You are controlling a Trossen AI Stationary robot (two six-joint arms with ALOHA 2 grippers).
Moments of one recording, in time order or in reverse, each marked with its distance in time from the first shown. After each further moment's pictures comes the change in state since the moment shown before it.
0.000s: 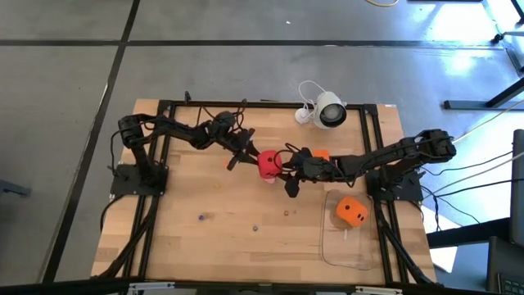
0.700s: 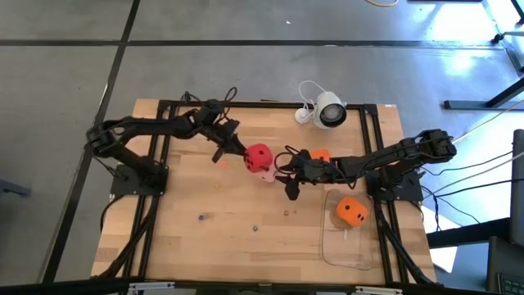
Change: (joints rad) left arm 0.123 -0.344 0.000 -0.571 0.006 0.139; right arm 0.022 -0.006 0.003 -0.001 -0.006 -0.001
